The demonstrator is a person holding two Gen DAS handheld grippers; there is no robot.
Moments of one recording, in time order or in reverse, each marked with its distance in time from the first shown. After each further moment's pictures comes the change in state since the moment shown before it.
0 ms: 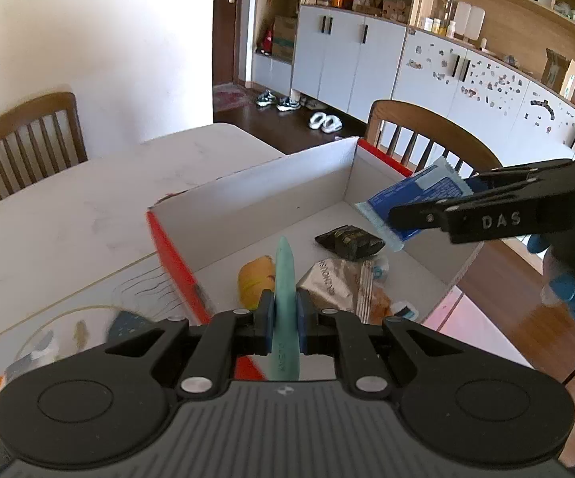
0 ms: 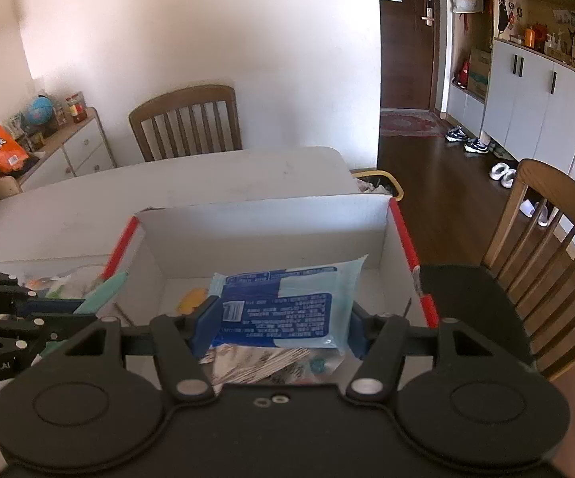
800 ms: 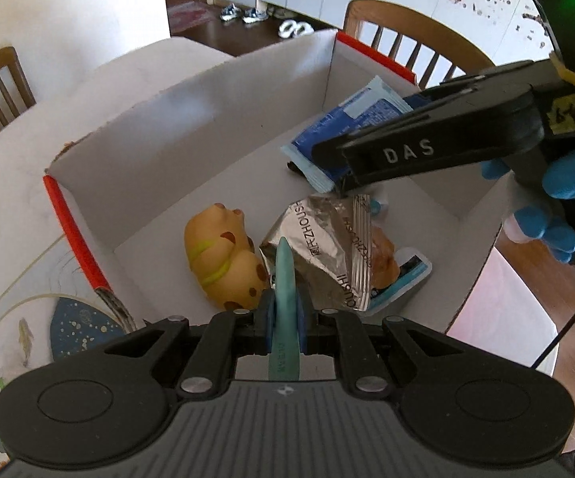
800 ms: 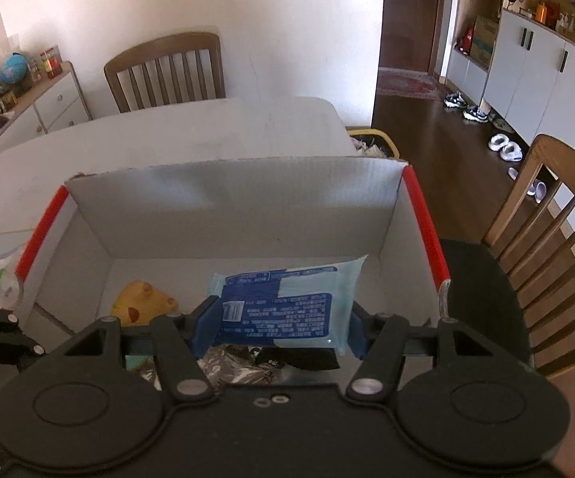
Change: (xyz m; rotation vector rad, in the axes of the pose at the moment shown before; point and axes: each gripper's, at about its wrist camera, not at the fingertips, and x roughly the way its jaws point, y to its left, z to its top) left arm 0.087 -0.020 0.011 0.094 0.303 -0.057; right arm 0.080 -0.017 0.012 -0.024 0.156 -0.040
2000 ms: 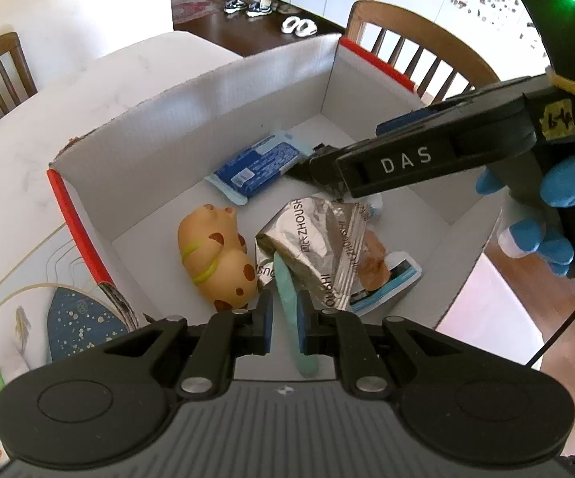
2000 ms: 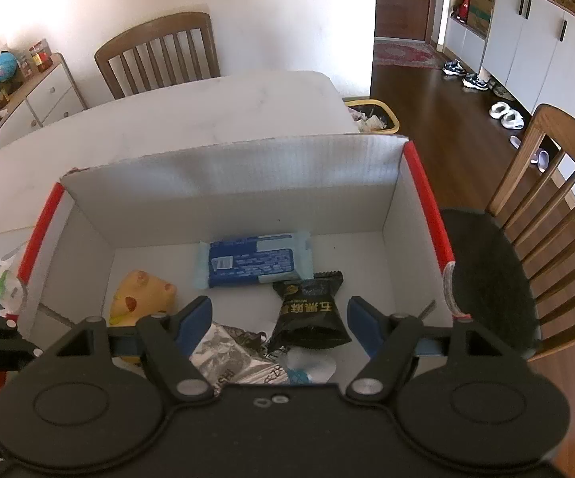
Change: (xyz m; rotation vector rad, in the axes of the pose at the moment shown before) left arm -0.016 0.006 0.003 -0.048 0.001 -0.025; right arm 0.000 -0.002 0.007 0.053 0.082 0.009
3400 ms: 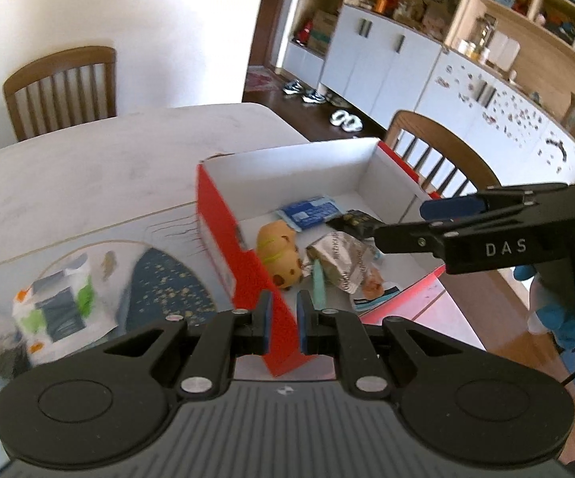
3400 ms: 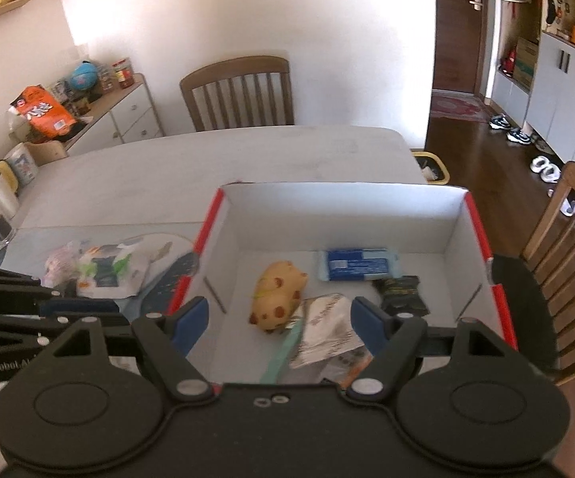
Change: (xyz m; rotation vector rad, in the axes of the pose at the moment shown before) left arm -0.122 0.027 -0.089 -0.236 -0.288 0.047; right arm -0.101 0.078 -0.036 -0.110 -0.132 0.134
